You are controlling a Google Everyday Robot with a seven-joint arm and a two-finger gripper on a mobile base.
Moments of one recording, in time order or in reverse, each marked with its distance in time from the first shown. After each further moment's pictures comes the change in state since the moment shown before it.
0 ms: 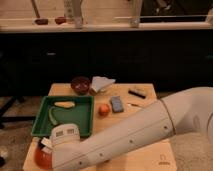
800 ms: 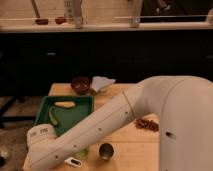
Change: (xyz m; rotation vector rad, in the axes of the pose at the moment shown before) arm -0.048 0.029 0.038 -0.036 0.074 -0.031
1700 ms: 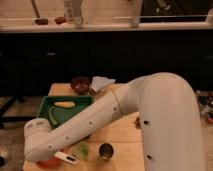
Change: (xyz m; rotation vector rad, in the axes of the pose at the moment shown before) arm -0.021 -0.006 0.031 -0.054 0.023 0.006
